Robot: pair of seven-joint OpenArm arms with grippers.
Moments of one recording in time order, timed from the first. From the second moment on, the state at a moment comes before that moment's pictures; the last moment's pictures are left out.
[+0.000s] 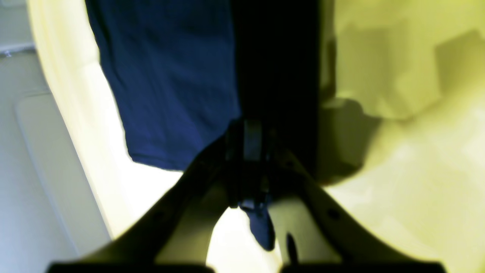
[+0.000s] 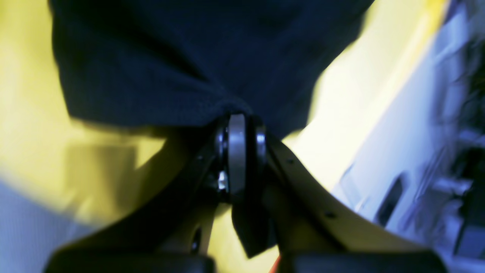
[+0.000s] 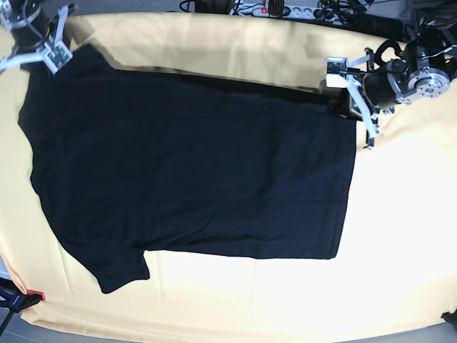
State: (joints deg) left arm -2.3 -72.9 45.6 127.4 8.4 -22.2 20.4; right arm -56.8 33.9 23.0 133.1 -5.2 20.5 -32.4
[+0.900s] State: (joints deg) left arm -12.3 -53.8 45.7 107.4 13.2 -15.2 18.7; right arm -21.8 35.6 15.3 109.2 8.7 25.2 -25.7
